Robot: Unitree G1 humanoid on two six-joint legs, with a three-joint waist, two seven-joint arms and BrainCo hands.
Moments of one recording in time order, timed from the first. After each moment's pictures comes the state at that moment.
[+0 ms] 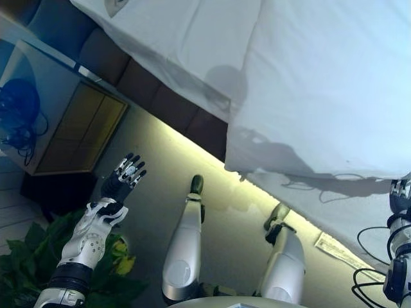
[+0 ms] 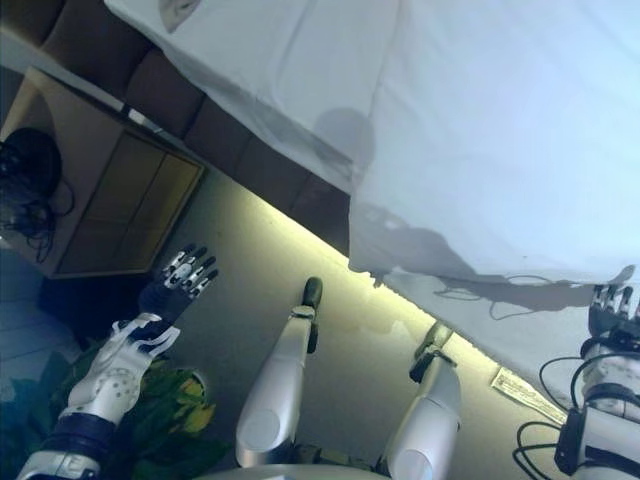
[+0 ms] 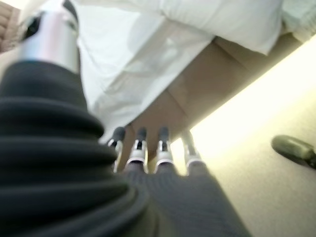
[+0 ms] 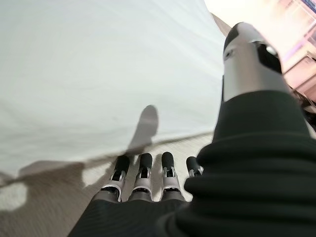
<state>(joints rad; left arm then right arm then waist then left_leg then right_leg) -0.07 0.58 -0.10 0.29 -1.02 -0.04 -0.27 -0.44 -0.80 -0.41 1.24 1.82 0.07 0.33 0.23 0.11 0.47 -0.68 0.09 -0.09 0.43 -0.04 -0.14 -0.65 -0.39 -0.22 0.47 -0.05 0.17</state>
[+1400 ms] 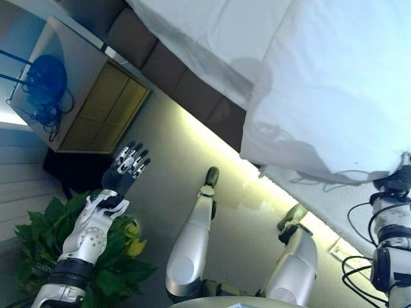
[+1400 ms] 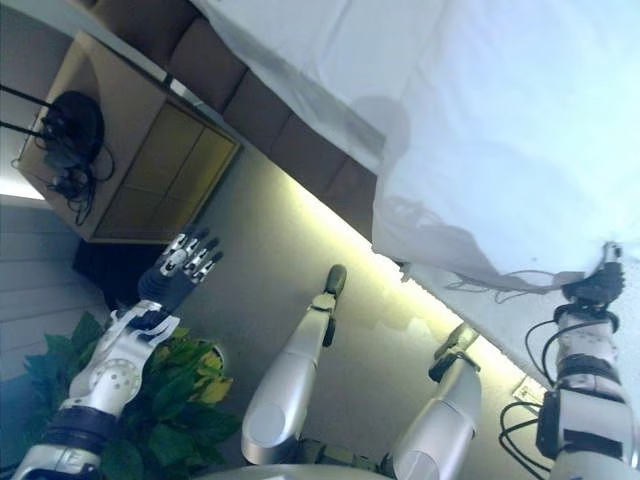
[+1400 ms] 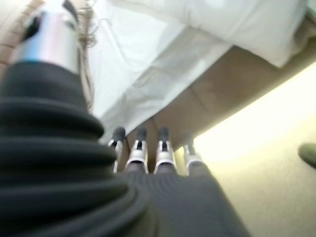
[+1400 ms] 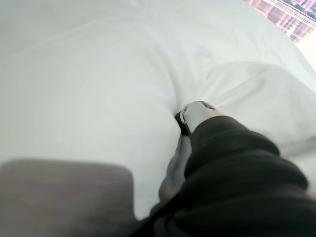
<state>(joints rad) -0.09 0.55 -0.09 0.23 -1.09 -0.05 -0.26 -0.47 -0.59 -0.26 1.07 1.65 -0.02 0.44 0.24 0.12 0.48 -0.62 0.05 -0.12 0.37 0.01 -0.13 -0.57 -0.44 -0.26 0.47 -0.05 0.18</state>
